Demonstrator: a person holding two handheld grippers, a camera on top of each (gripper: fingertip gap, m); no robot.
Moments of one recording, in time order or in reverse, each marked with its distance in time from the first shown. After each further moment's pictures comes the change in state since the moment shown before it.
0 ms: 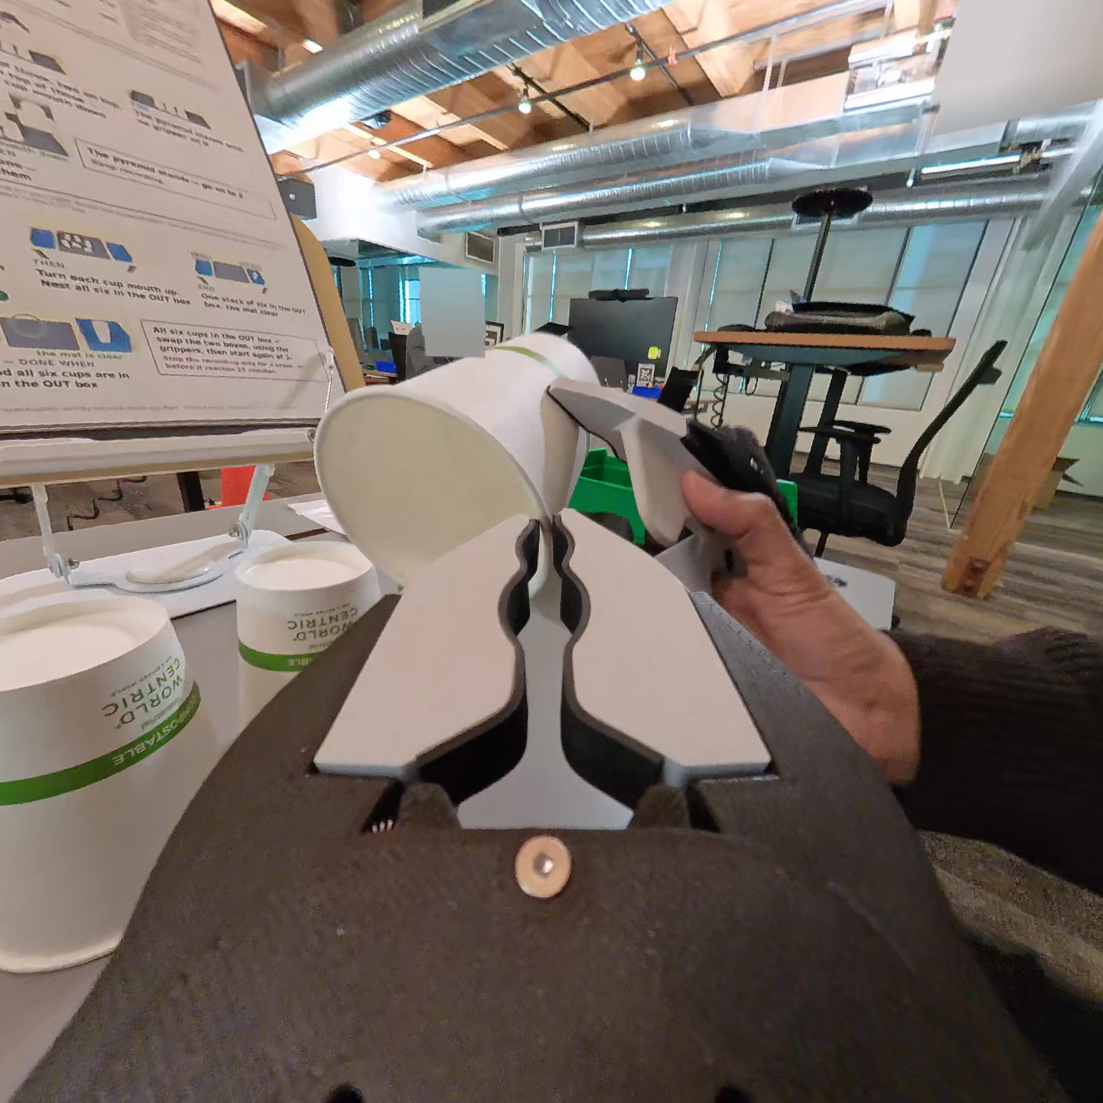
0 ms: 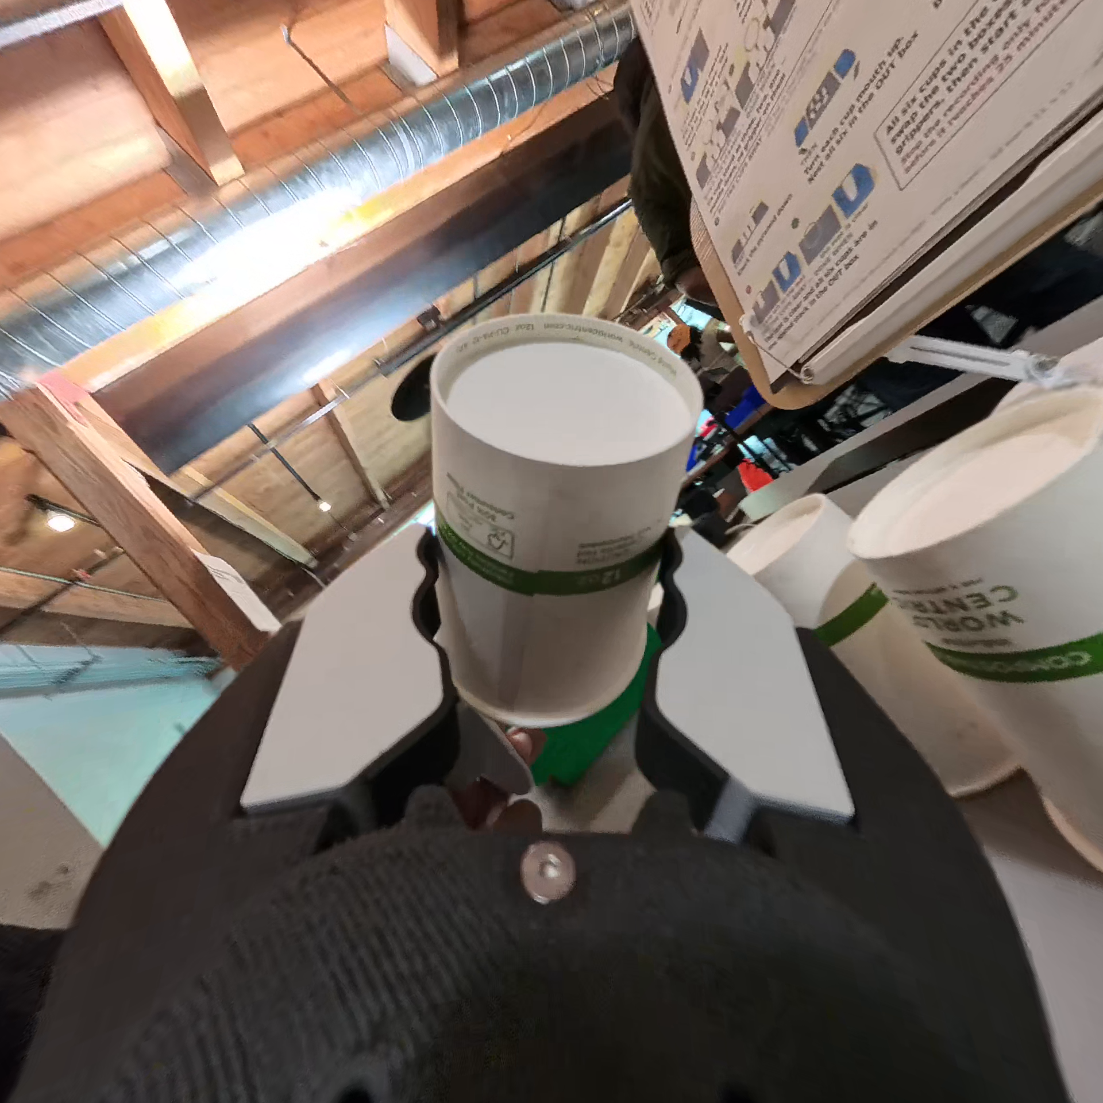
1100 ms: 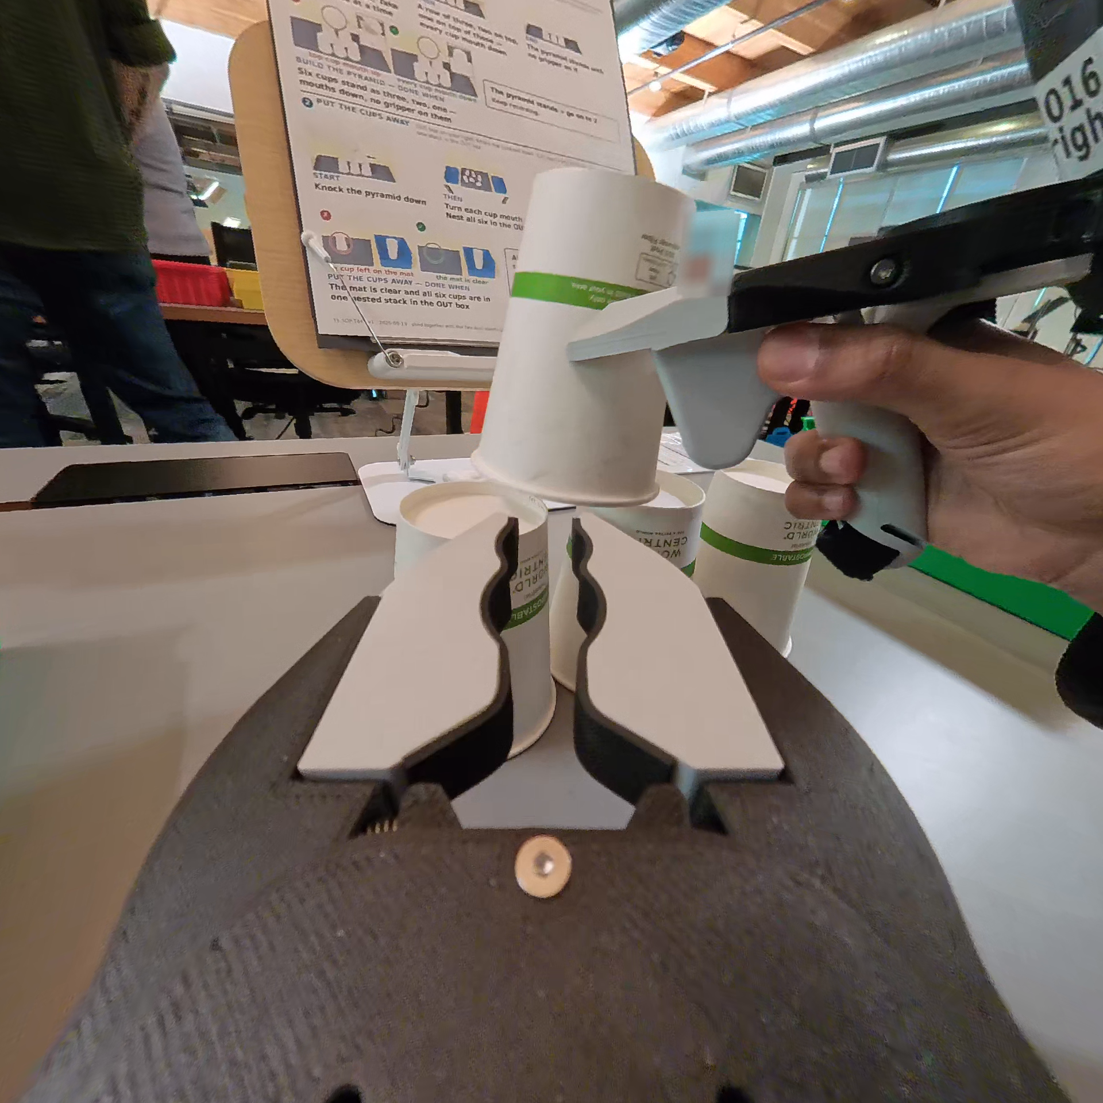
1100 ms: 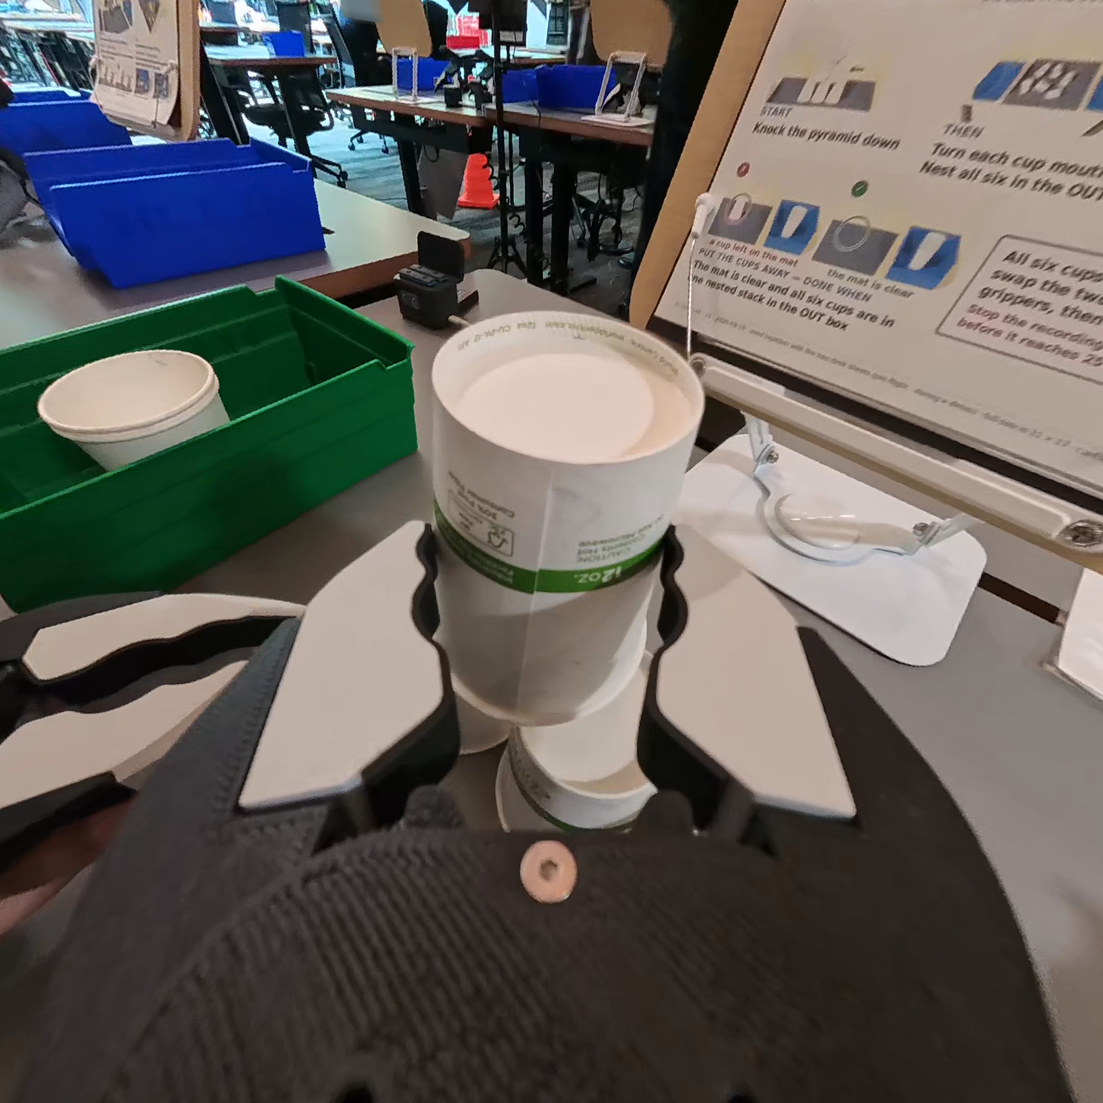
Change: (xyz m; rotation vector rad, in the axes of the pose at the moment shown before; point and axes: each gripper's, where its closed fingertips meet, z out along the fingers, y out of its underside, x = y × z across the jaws) left arm -0.126 0.023 -0.033 -0.083 -0.444 0.047; right arm 0.058 0.028 0.109 -0.628 0.404 -0.878
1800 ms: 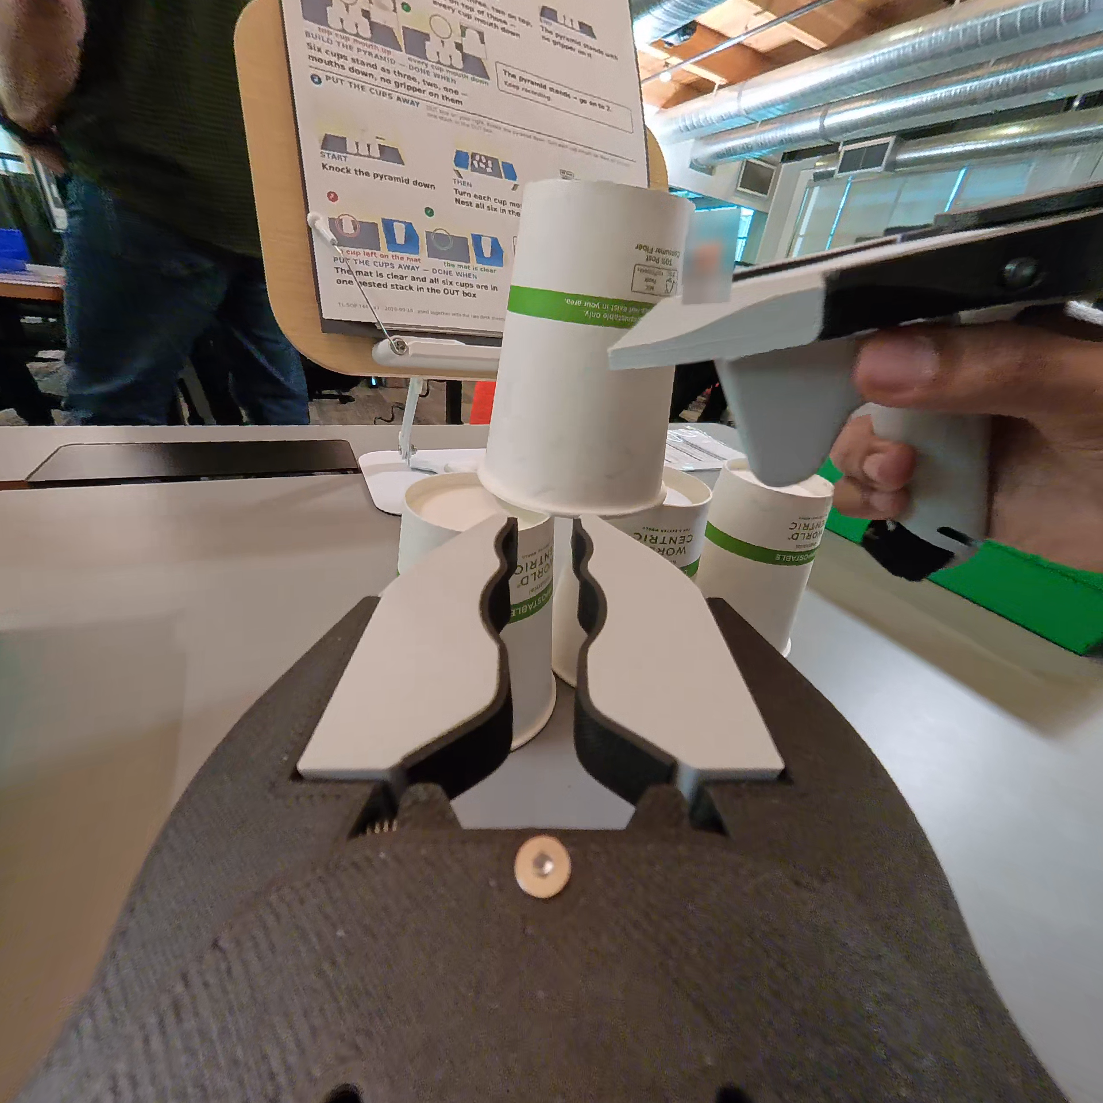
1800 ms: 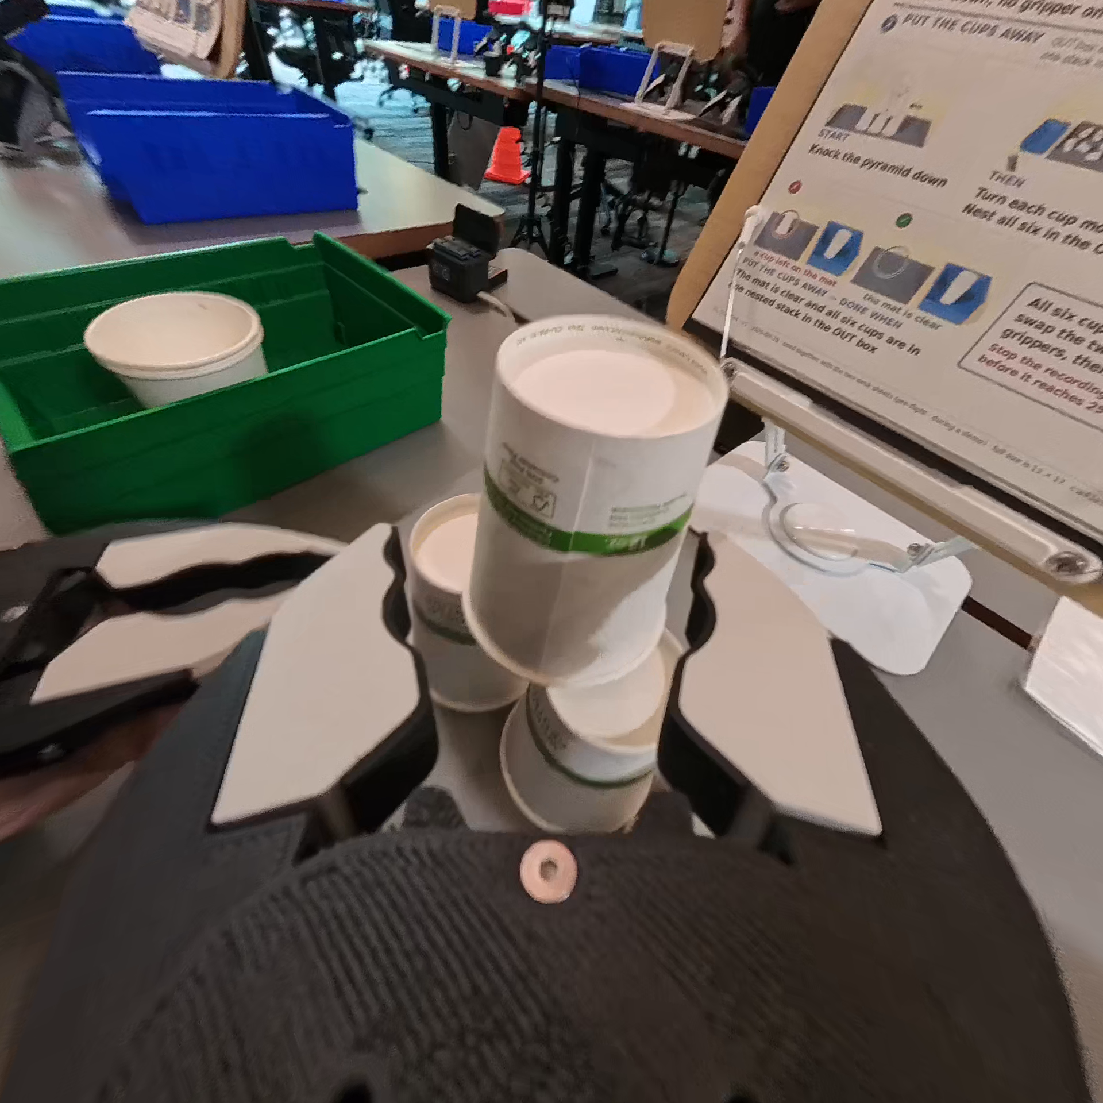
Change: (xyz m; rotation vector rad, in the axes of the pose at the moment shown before) left arm -0.003 0.002 0.001 -0.013 -0.007 -0.027; right arm -0.016 0.001 -0.016 -0.025 -0.033 -0.103
